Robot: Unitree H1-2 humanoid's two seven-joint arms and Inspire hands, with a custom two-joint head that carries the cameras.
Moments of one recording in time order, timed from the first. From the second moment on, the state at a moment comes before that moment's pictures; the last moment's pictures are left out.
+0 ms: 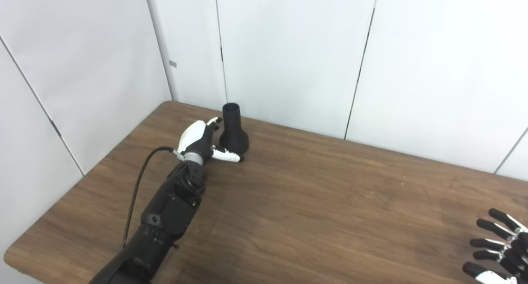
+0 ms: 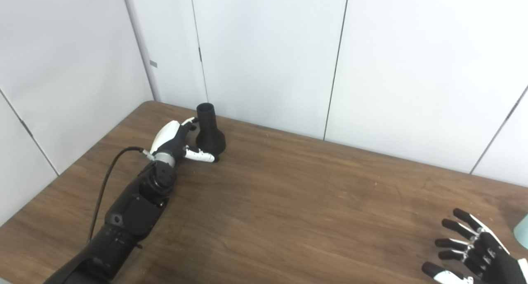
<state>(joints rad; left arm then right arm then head) -0.47 0.45 -0.01 0.34 0.47 0.40 0.03 -0.06 -0.23 -0.11 -0.20 0.10 0.16 0.15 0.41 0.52</state>
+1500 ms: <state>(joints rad) -0.53 0.44 -0.05 0.51 0.45 0.25 0.13 -0.05 -0.23 -0.11 -0.21 0.11 0.17 0.15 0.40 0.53</state>
